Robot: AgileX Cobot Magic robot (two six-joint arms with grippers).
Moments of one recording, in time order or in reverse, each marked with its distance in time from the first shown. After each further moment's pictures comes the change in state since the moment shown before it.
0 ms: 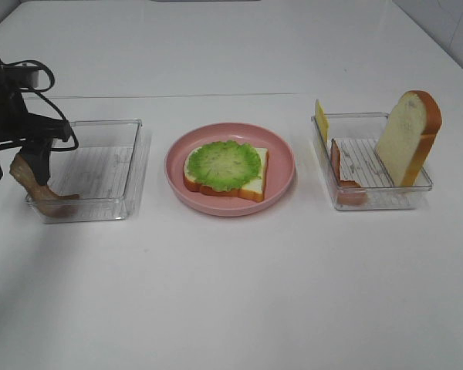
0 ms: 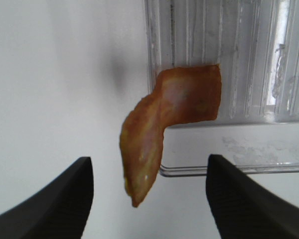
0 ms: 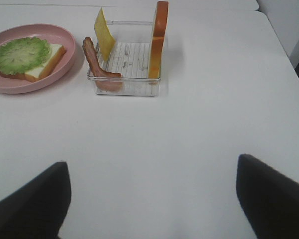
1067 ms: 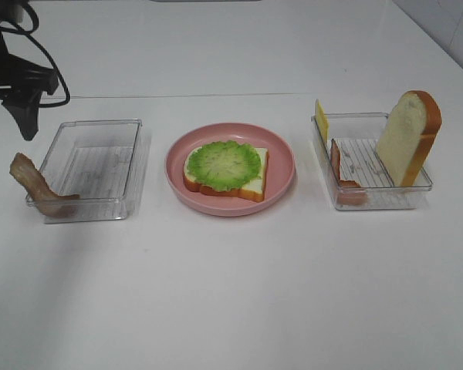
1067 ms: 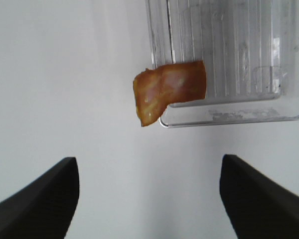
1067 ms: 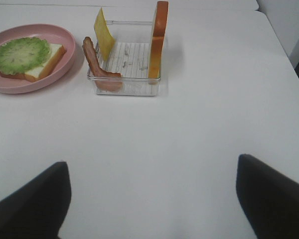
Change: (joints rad) left arm -0.096 -0.187 -0.044 0.135 0.128 -0.068; right arm 0.000 0.000 0.000 0.000 0.000 0.000
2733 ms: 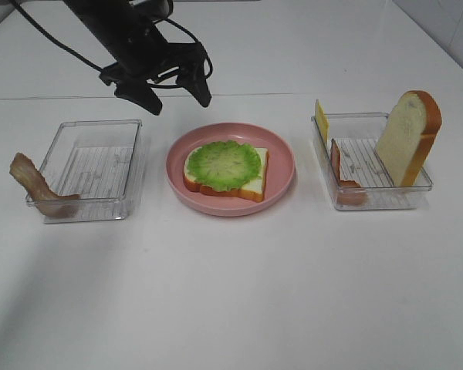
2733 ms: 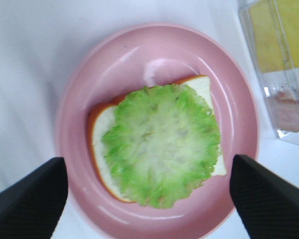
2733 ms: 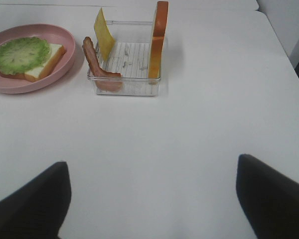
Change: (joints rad) left arm -0.102 0.482 -0.585 -0.548 -0.138 0.281; right arm 0.000 0.000 0.000 0.000 0.000 0.000
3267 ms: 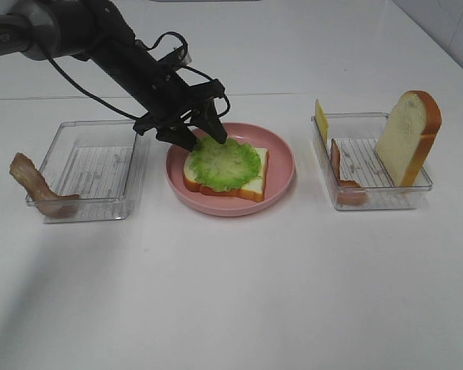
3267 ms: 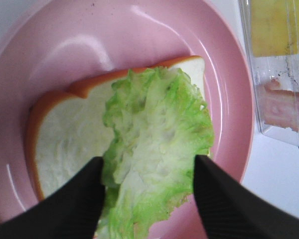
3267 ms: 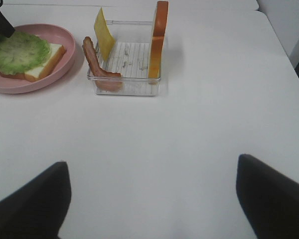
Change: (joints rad) left arm 0.000 0.158 0.014 -0.277 -0.033 0.100; right arm 0.000 0.000 0.000 0.000 0.000 0.000
